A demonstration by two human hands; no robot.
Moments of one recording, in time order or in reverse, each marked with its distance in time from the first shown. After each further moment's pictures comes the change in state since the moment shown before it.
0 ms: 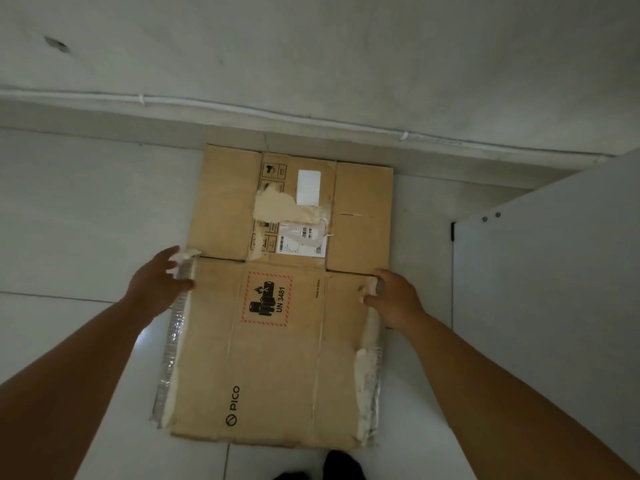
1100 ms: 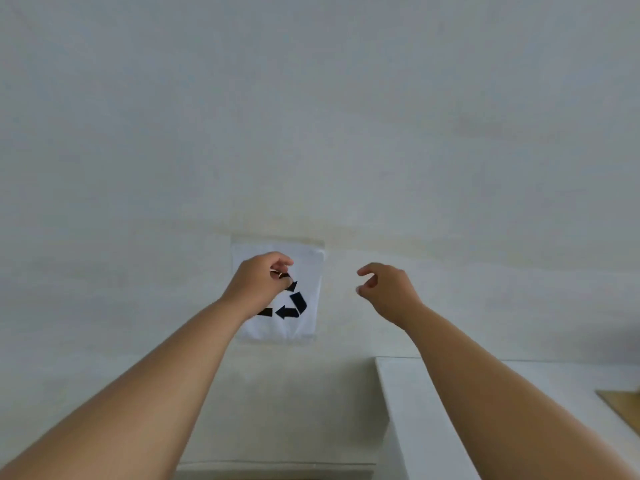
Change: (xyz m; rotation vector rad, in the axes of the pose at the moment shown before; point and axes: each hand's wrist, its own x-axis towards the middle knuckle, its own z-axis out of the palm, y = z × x) left_hand -0.646 0.555 -0.381 -0.067 0.220 1.135; right_hand -0.640 -0.400 -0.545 0.049 0.718 -0.649
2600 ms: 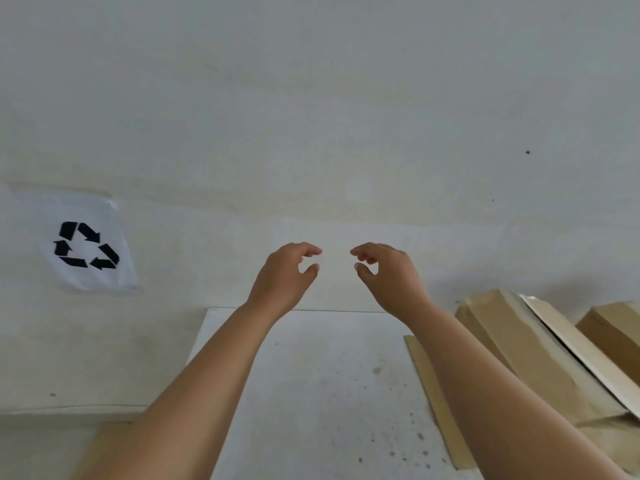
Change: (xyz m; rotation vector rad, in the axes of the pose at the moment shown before) left_hand -0.068 0.314 0.410 0.067 0.029 0.128; right_hand -0.083 0.326 -0.337 -0.158 0.128 -0.224
